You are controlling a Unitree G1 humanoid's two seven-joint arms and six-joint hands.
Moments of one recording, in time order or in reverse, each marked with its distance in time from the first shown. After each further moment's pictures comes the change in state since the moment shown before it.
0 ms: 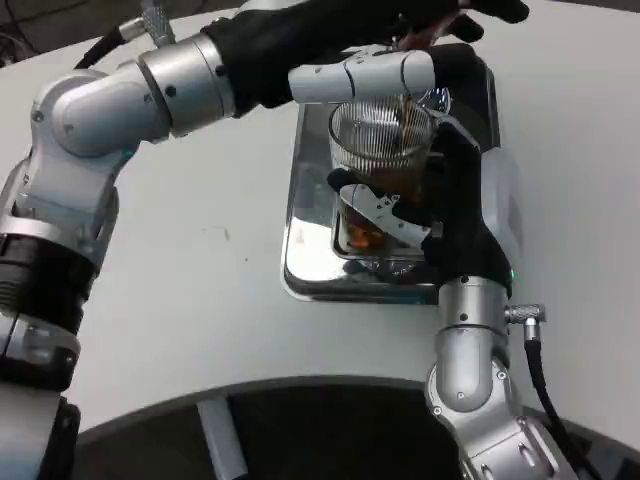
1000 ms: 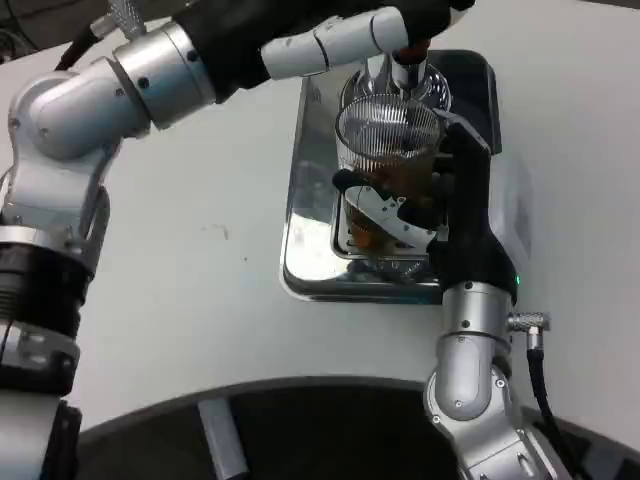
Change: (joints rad) left arm 0.022 -0.020 0.095 -0.024 -0.058 -0.008 0.006; right arm 0.025 0.010 0.000 -0.021 -0.034 -0.007 -0.051
